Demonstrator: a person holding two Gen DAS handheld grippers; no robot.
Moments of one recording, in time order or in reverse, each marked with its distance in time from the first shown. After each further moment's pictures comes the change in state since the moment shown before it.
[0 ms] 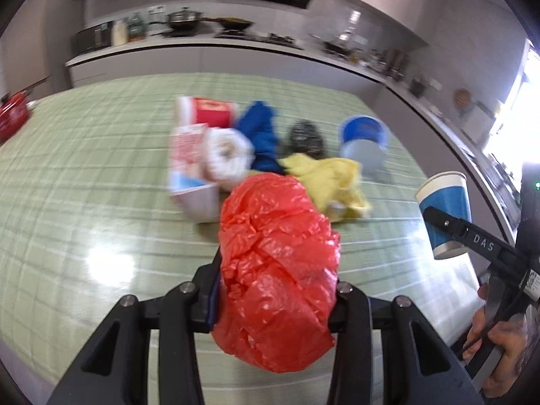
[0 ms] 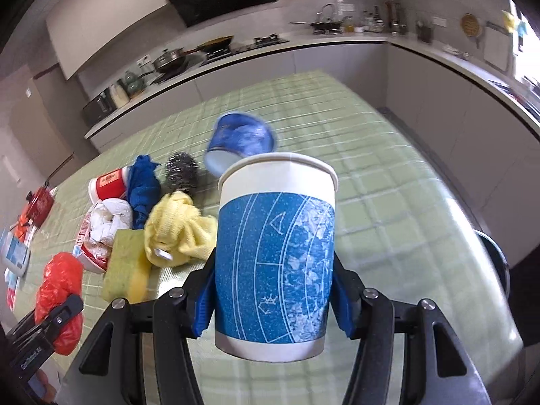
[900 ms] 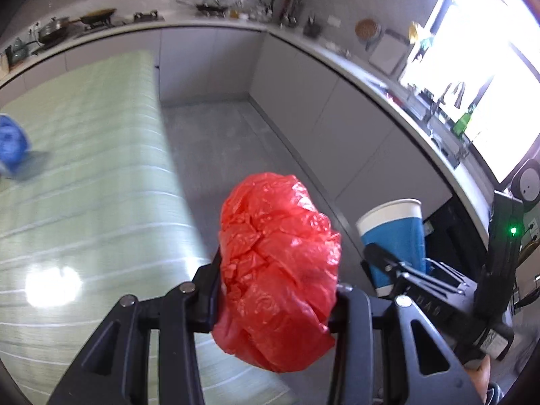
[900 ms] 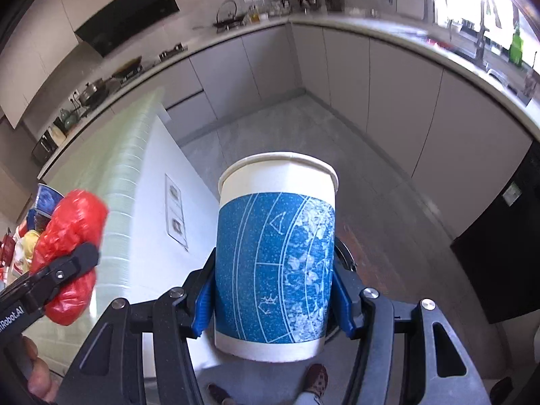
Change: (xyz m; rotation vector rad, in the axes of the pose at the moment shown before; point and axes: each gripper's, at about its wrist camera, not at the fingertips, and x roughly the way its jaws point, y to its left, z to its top) left arm 0.126 -0.429 -0.031 0.208 0.157 -0.241; right arm -0.048 -0.409 -0.002 0.183 0.062 -0.112
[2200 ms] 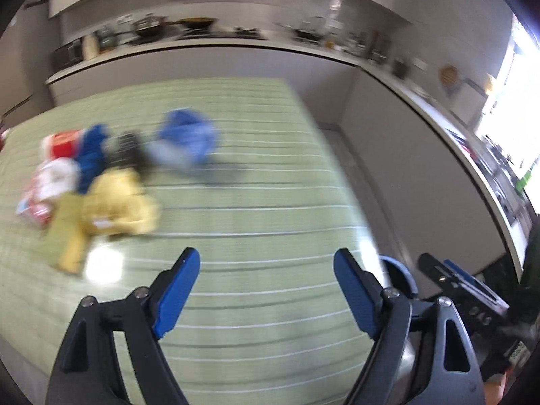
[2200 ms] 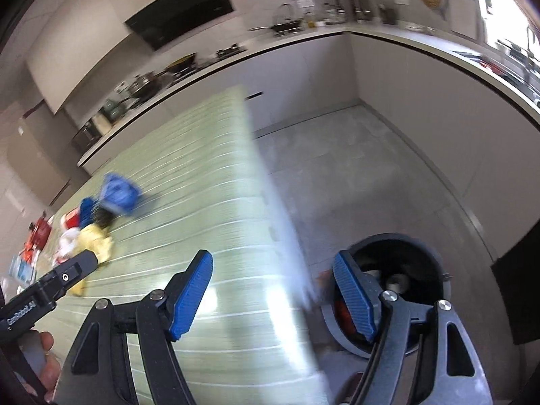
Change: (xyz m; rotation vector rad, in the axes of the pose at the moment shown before) left arm -0.139 0.175 -0.019 -0.219 -0.129 0.303; right arm -0.018 0.184 -0.007 -0.098 -0.048 0.169
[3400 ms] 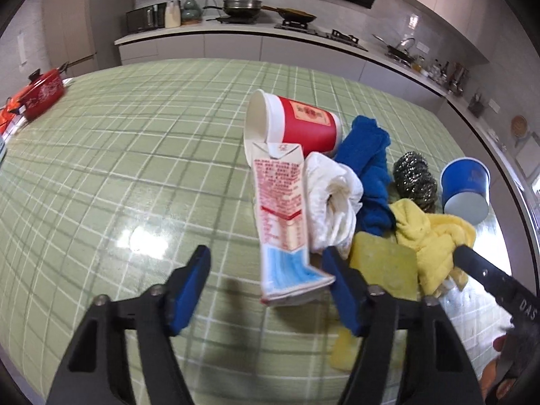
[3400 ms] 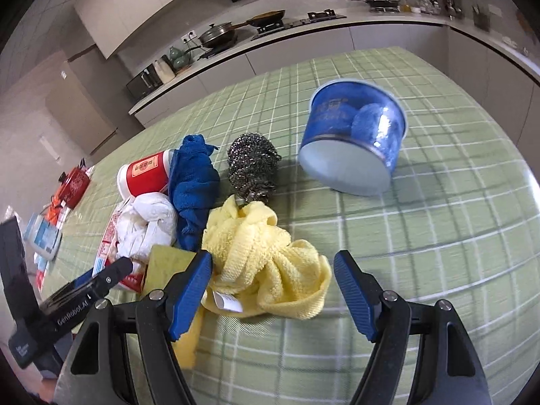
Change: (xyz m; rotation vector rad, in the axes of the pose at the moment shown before) left arm 0.039 0.282 0.025 -0.144 0.003 0.157; right arm 0.154 0.297 -0.023 -0.157 0.116 0.184
